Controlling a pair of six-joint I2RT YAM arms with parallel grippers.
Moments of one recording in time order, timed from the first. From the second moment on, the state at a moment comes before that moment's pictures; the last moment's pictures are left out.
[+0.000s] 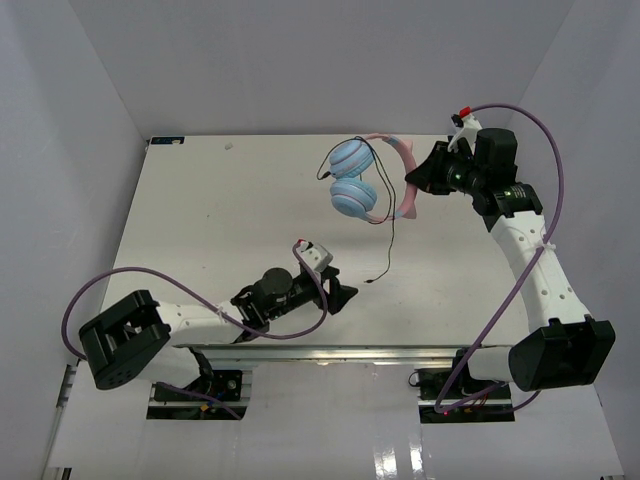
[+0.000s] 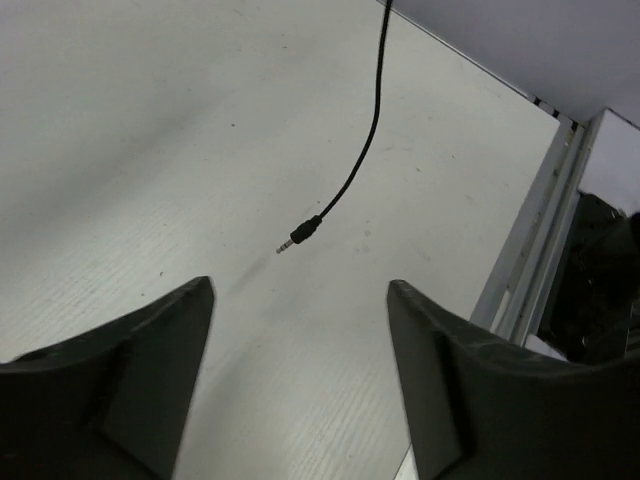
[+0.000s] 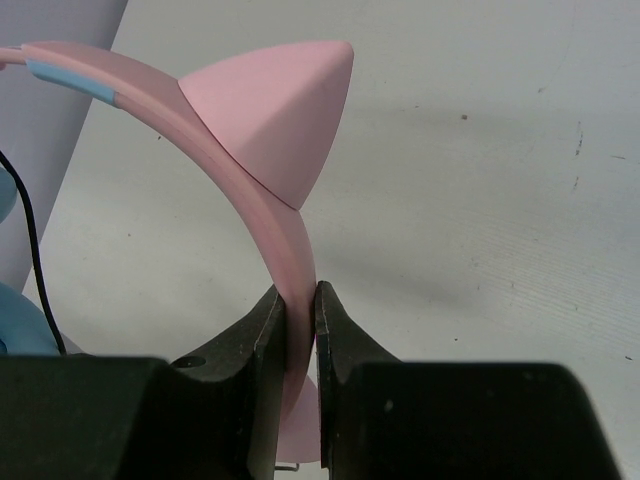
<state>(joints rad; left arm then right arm) -1.01 1.34 0.42 0.81 0.02 -0.25 0.15 1.30 1.33 -0.46 -0.48 0.30</state>
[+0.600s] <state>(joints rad) -1.05 1.85 0.83 0.91 0.05 0.09 0.16 1.30 1.30 -0.48 -0.51 0.30</state>
